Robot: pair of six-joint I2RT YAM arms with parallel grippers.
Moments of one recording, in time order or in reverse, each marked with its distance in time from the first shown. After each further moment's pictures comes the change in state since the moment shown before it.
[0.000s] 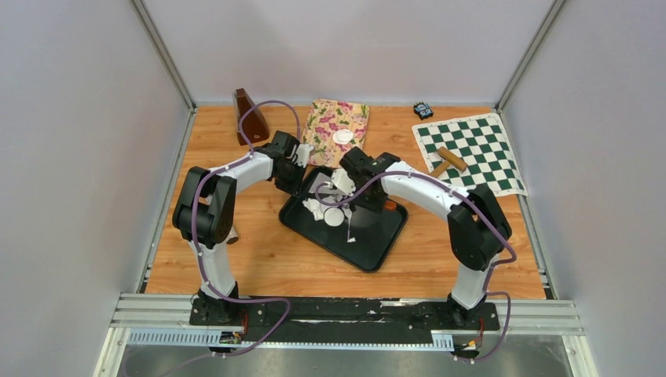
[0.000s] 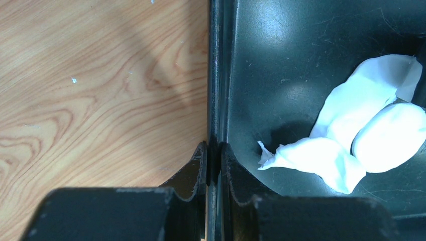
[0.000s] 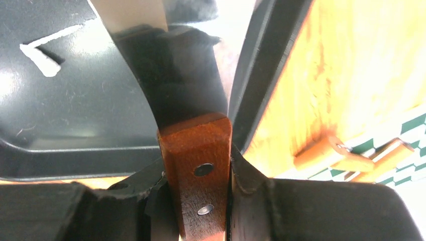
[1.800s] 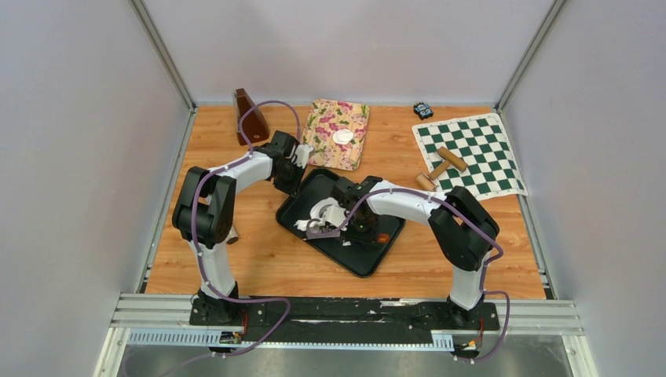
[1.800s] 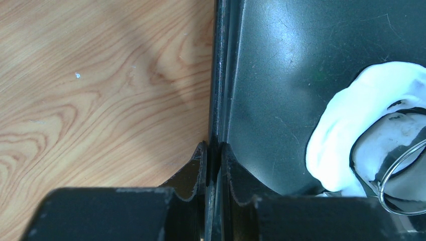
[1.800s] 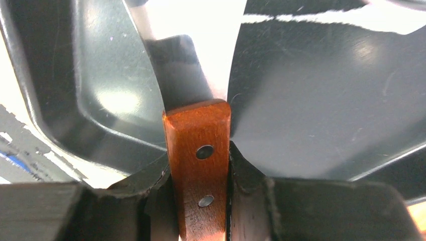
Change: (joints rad) left arm 0.004 0.000 0.004 -0.022 -0.005 0.026; right arm 0.109 0.029 -0.148 -0.036 -0.271 -0.022
